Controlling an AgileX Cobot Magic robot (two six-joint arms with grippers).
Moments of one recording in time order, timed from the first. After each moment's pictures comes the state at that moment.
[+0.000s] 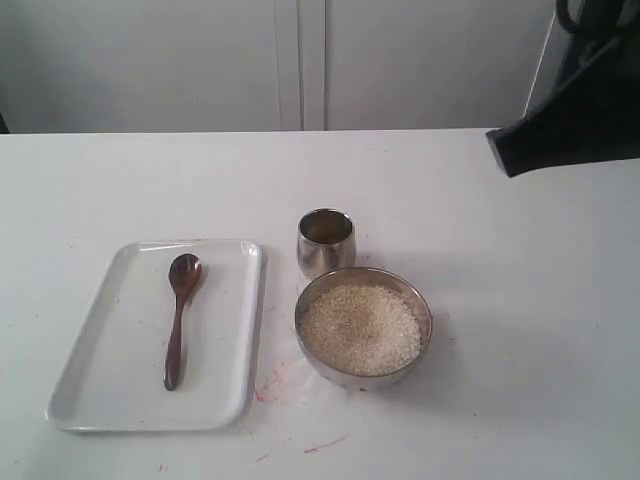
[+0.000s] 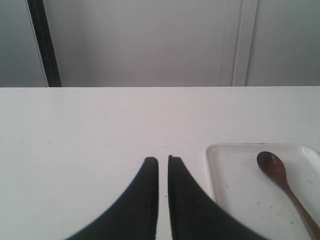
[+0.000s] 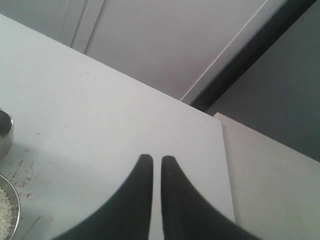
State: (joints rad) left arm 0.13 0.00 0.01 -0.06 -0.08 -0.04; right arm 0.96 1.03 -1.00 -1.16 1.21 0.91
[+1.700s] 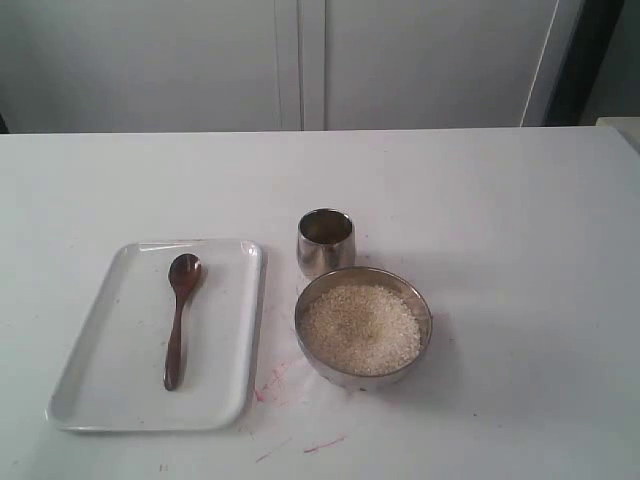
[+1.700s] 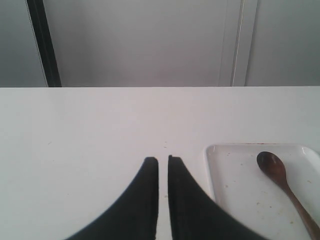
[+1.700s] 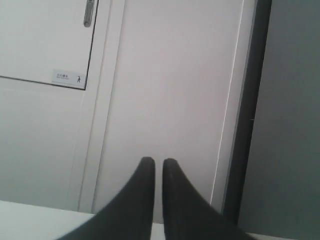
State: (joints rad) left arm 0.13 0.00 0.01 -0.06 -0.08 -0.04; right arm -0.35 0.01 -0.12 -1.01 -0.32 0.97
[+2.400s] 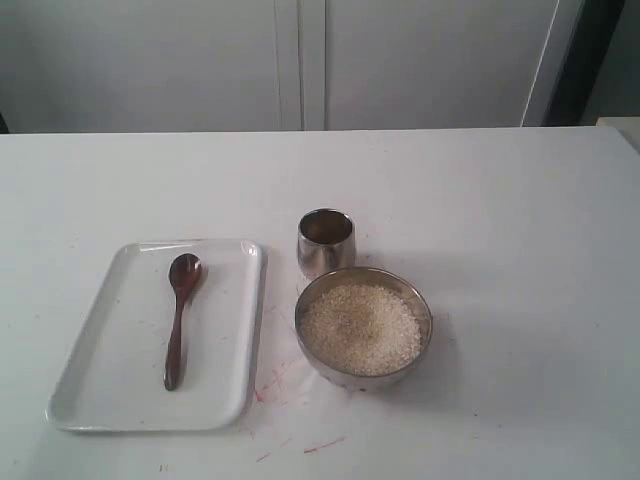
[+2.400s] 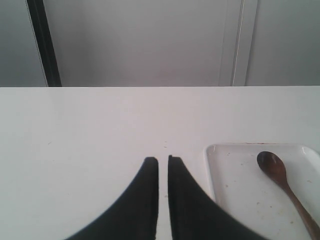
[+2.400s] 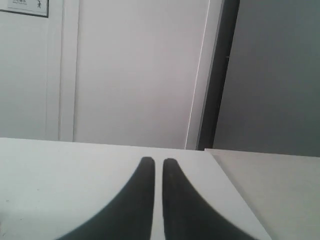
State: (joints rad) left arm 0.13 0.00 0.01 -0.06 -0.08 -0.04; right arm -0.27 0.01 -0.01 -1.05 -0.08 0.99
